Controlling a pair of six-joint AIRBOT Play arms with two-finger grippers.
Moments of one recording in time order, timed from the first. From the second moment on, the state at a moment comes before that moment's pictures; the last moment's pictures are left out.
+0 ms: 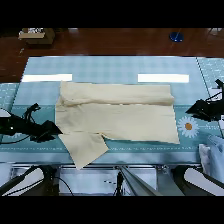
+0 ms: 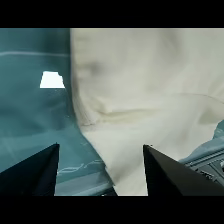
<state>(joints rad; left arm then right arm) 0.41 -1.15 0.53 1.04 -1.33 -1.21 -0.54 -1.20 0.92 -1.15 1.36 1.26</state>
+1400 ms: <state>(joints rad) 0.33 -1.25 0.49 0.97 -1.26 -1.09 -0.68 -1.19 0.57 -1.14 1.36 1.24</state>
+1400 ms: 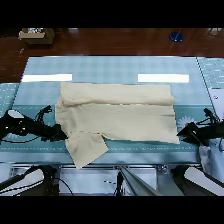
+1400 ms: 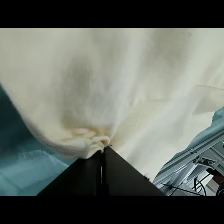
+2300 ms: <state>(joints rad) 0.30 -1.24 0.84 0.72 -1.29 -1.04 -0.39 -1.06 0.78 -0.91 1.19 1.23</state>
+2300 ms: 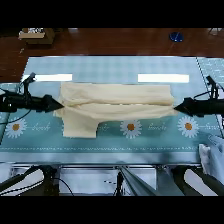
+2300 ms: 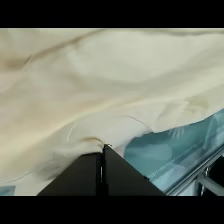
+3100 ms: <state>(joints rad) 0.20 -1.82 1.56 0.62 -1.18 -1.17 -0.21 -1.58 1.17 -0.76 0.70 1.32</state>
